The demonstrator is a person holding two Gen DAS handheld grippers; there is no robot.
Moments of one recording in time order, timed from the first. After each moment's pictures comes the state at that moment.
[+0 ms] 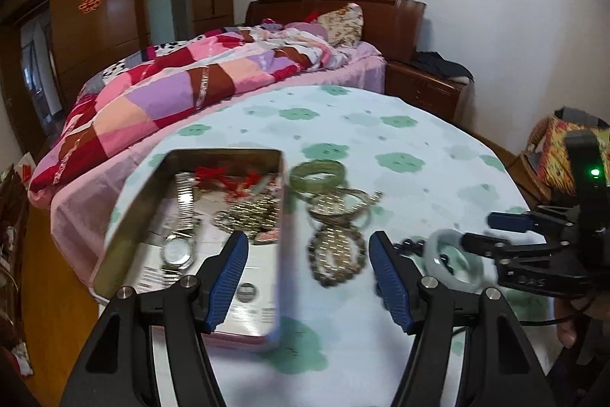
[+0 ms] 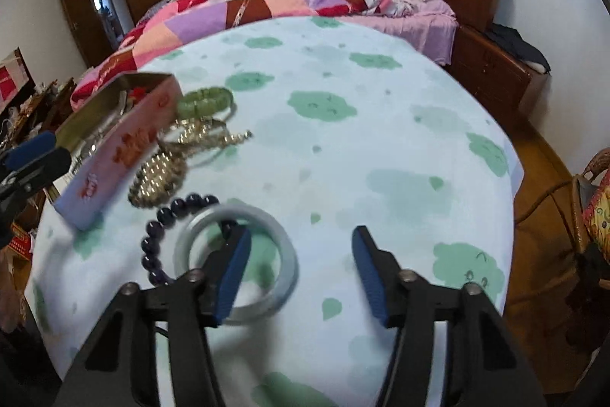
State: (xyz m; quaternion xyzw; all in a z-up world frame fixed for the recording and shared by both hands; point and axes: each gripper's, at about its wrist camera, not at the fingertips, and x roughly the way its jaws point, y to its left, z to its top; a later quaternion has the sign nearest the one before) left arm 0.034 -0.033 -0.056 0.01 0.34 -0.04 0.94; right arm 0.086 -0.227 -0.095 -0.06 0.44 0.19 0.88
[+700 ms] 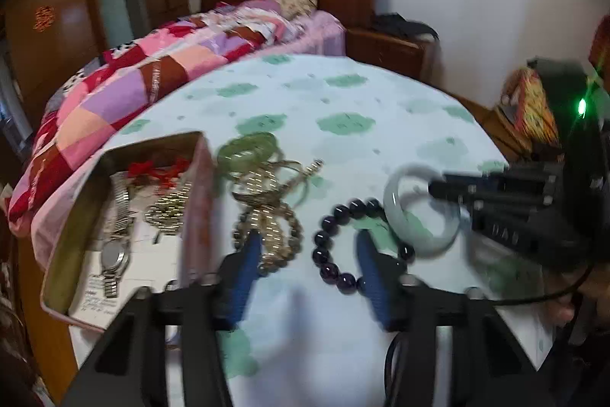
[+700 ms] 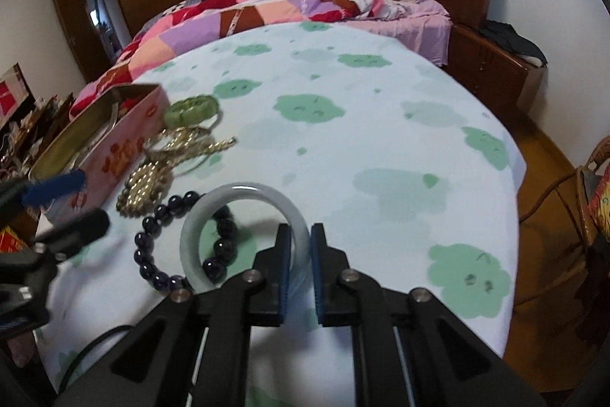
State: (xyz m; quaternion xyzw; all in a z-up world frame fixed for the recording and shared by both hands) left arm 0.048 -0.086 -0.078 0.06 0.39 -0.10 0.91; right arm 0.089 -0.246 -0.100 -0.03 0.41 0.18 0.89
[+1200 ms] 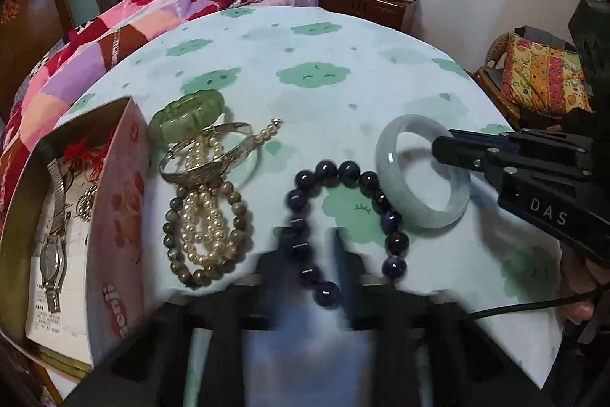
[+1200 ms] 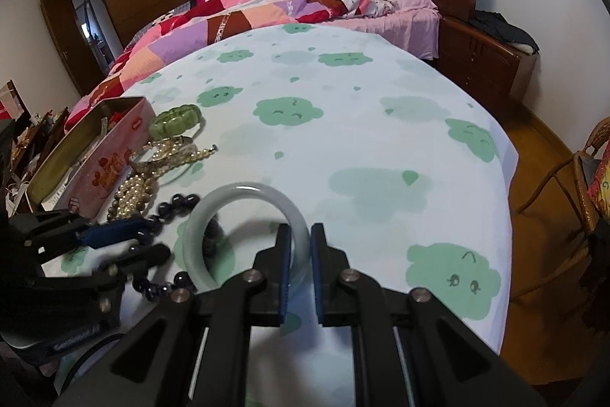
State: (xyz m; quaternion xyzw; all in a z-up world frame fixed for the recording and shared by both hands) left arm 0.076 -0.104 -0.115 0.06 0.45 -0.14 0.88; right arm 0.094 -0.256 -0.102 0.00 0.42 0.18 0.89
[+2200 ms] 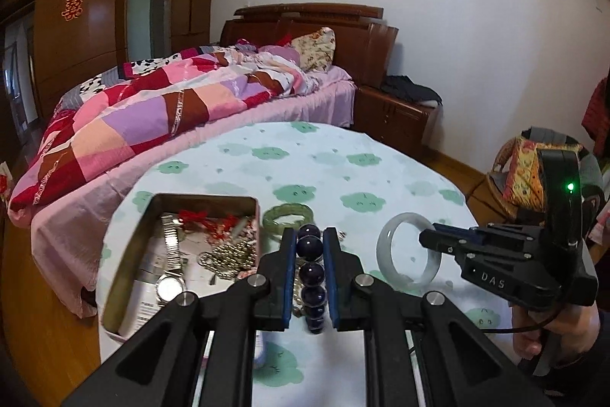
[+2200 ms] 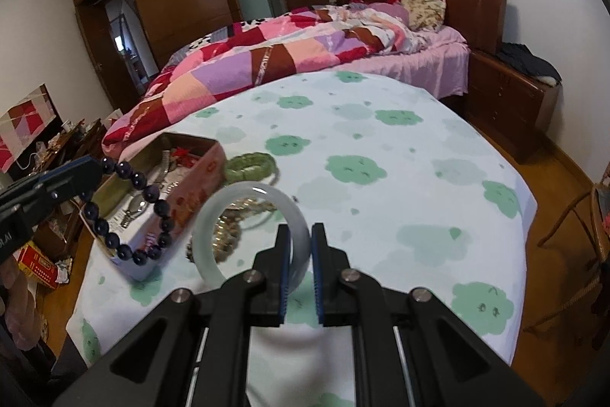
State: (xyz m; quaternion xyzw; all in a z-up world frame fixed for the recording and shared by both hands) left arm 0.025 -0.019 0.000 -0.02 0.30 -0.09 0.95; right arm 0.077 -0.216 -0.049 0.00 0.36 0.23 0.90
